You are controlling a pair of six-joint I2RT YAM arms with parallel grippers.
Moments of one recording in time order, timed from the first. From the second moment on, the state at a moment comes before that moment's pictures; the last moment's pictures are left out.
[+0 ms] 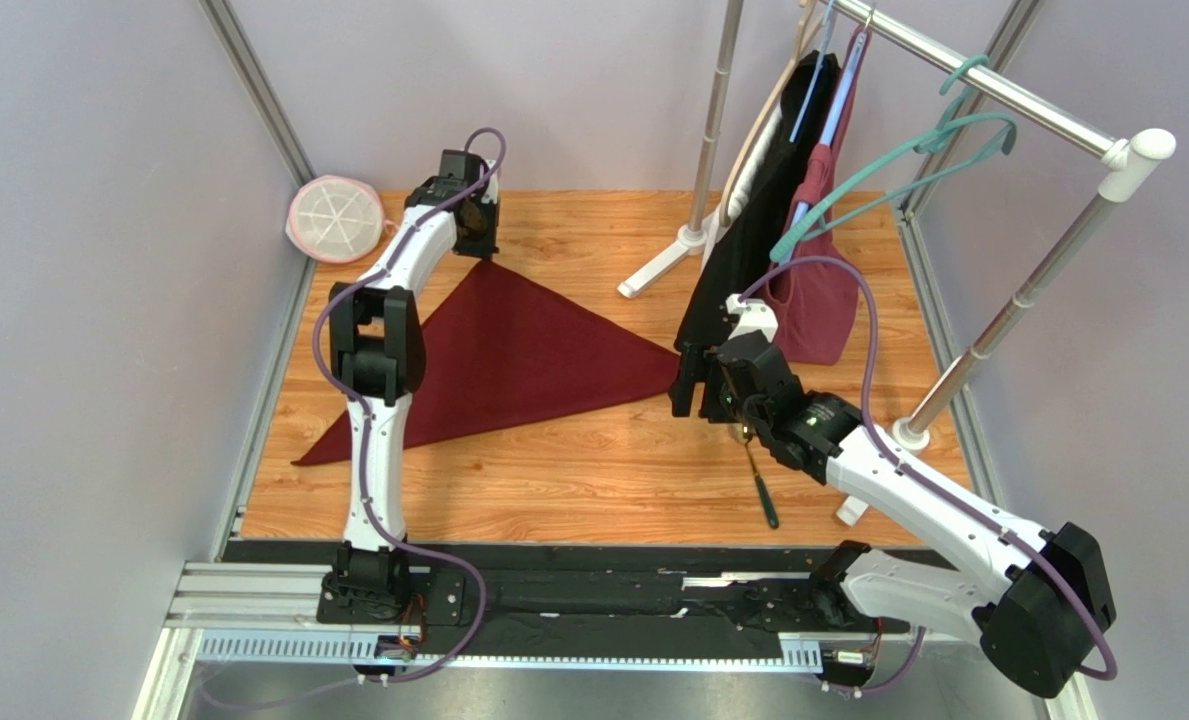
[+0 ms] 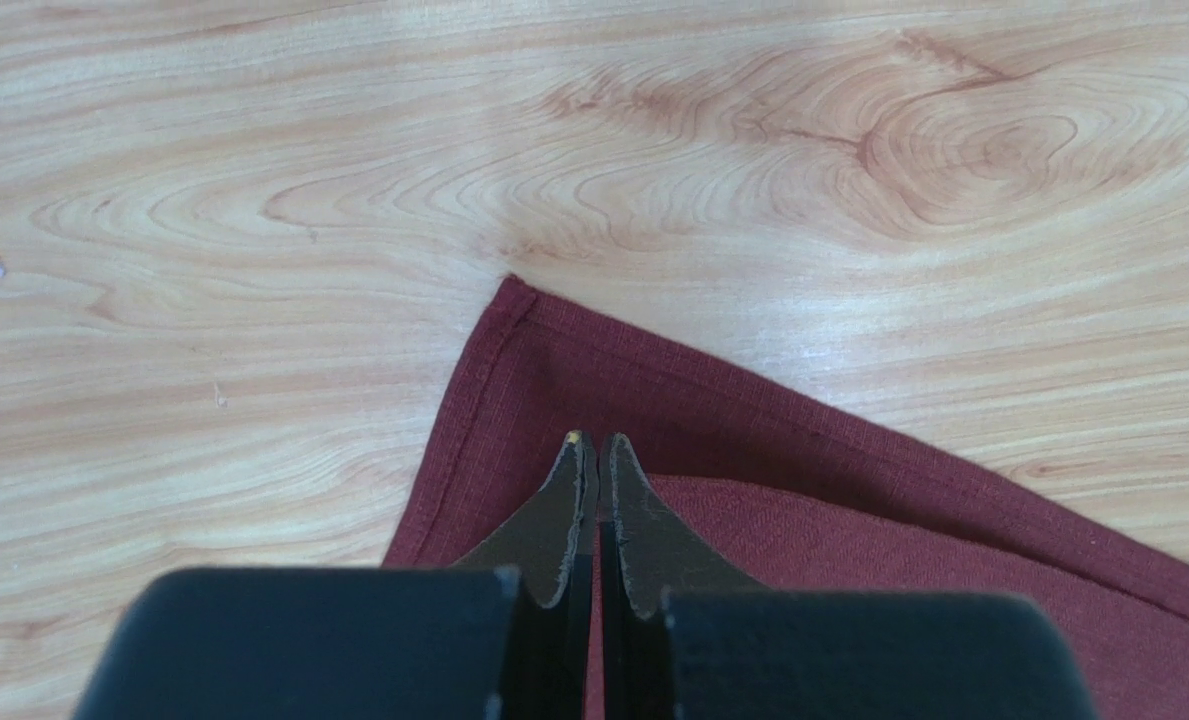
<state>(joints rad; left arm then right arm) -0.15 2.37 2.14 -0.67 0.04 -0.04 0.70 1.06 0.78 -0.38 0.26 0.56</state>
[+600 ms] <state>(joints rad) -0.13 2.41 2.21 -0.71 0.05 -0.04 0.70 1.08 0.79 -0.38 0.26 0.56</state>
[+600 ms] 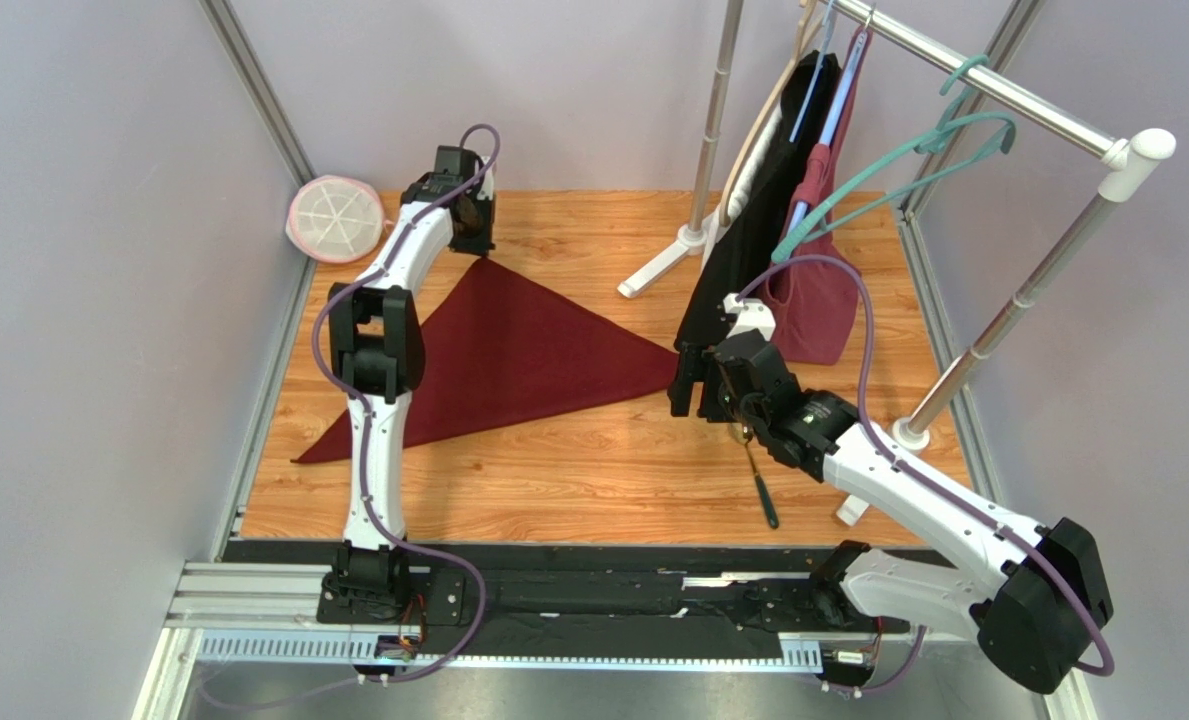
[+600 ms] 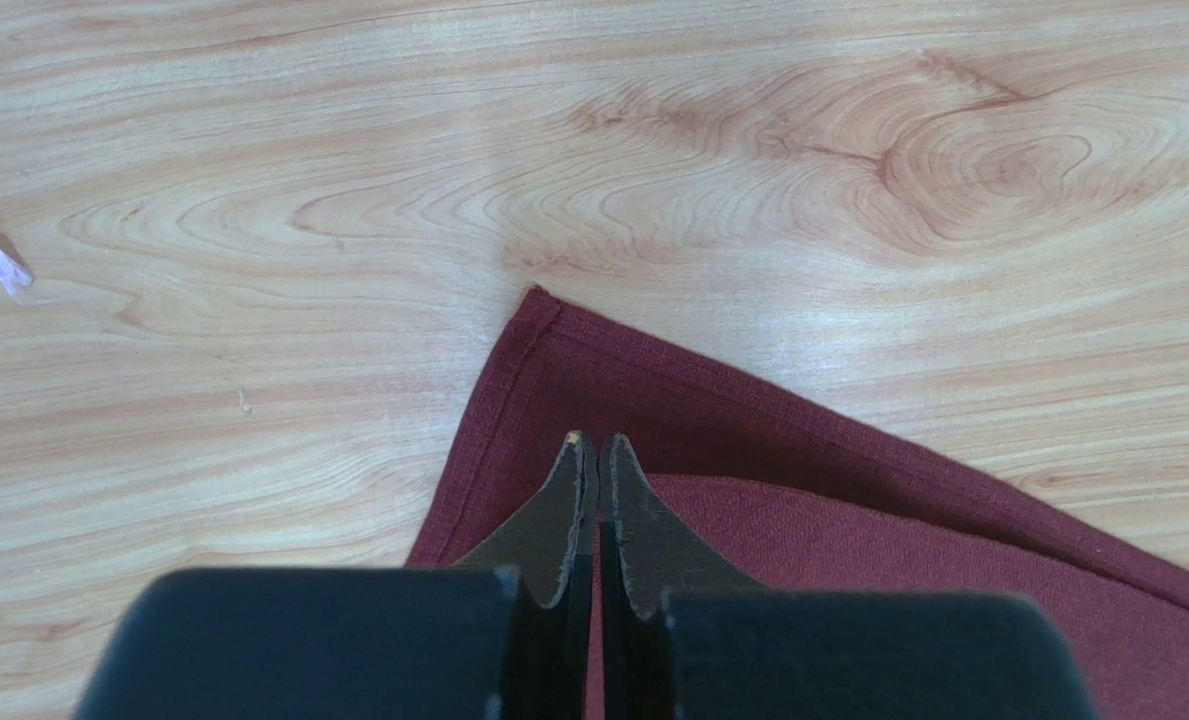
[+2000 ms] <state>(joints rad) -0.13 2.15 1.73 -0.54 0.15 -0.23 0.67 1.06 0.72 -0.50 0.33 0.58</state>
